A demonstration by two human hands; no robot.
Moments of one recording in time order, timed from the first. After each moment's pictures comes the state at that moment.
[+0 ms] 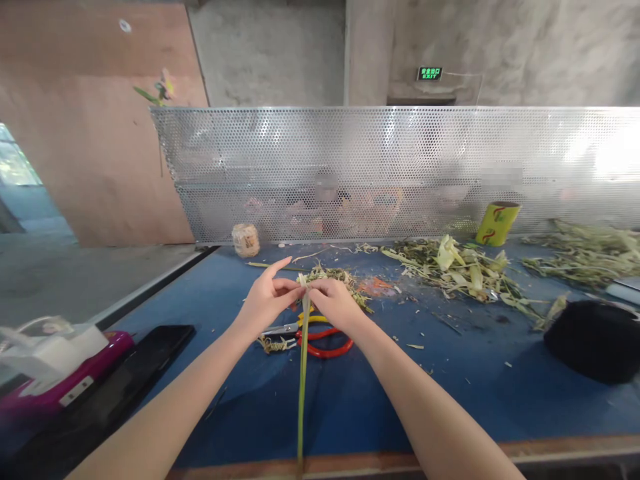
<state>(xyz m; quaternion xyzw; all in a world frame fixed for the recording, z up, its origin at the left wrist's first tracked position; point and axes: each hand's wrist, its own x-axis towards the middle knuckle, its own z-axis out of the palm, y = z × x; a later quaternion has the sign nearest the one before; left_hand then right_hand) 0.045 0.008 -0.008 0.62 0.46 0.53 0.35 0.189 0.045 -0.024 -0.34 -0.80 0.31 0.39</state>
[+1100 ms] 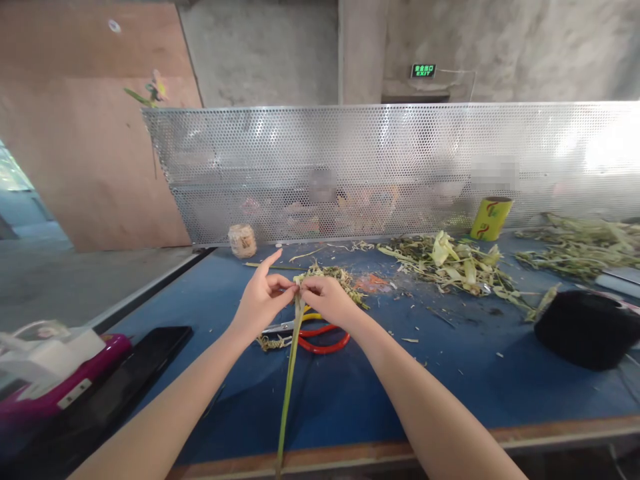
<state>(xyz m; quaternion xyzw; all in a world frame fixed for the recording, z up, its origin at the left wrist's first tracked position) 0.045 0.007 -0.012 0.66 0.45 0.54 0.27 0.190 0.043 -0.022 -0.29 -0.81 0.34 0.38</state>
